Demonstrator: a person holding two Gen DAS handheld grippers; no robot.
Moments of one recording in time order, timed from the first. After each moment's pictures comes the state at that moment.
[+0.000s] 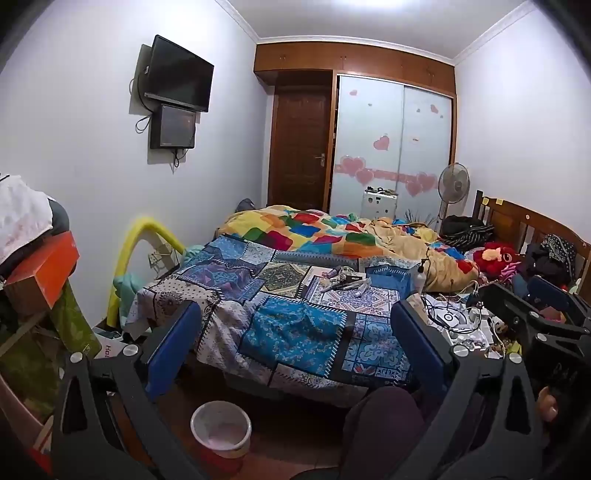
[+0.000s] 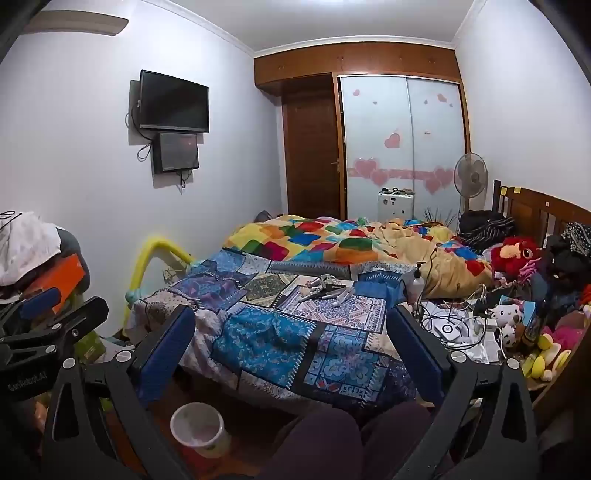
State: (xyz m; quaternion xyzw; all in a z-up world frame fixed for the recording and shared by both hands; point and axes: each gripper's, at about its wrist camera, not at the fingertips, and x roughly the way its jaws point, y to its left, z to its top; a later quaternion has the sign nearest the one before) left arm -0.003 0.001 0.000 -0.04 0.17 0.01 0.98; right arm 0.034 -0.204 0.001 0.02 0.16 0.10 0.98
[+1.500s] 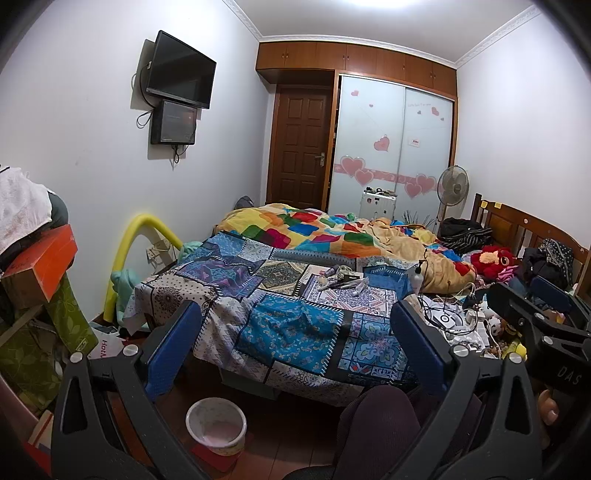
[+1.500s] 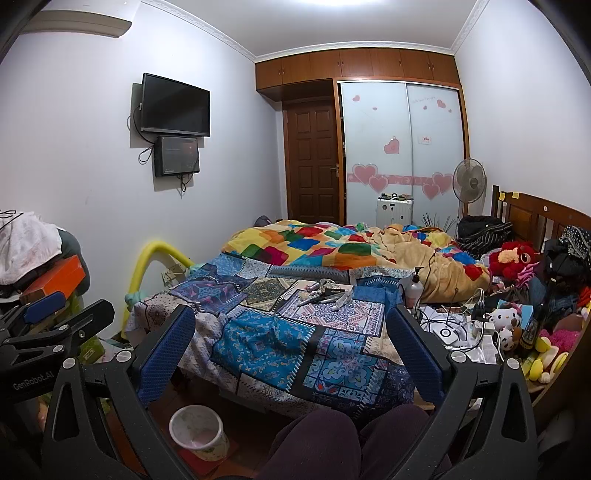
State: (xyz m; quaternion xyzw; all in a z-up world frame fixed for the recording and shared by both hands) left arm -0.003 0.002 -0.002 -0.04 0.17 0.00 0.98; right arm 0.027 -0.206 0.000 0.01 0.15 0.10 0.98
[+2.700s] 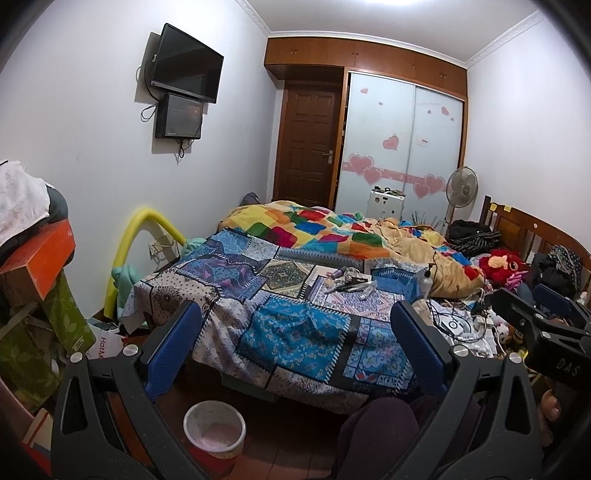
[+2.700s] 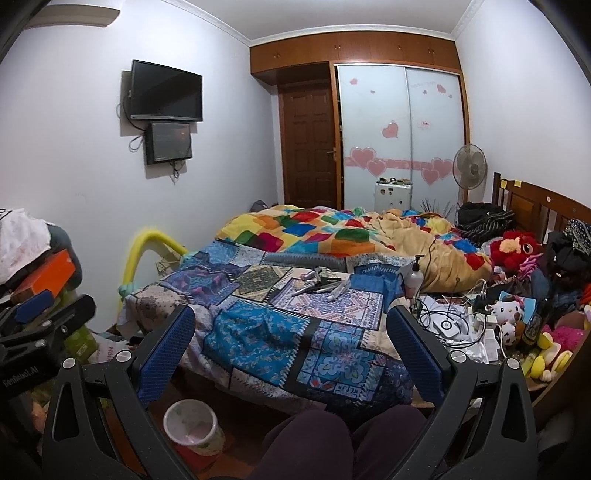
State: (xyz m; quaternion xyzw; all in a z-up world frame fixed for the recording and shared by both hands) left arm 0.028 -0.007 0.003 -0.05 0.18 0.02 0.98; right arm 0.066 -0.215 0.002 0.01 0.19 0.09 0.98
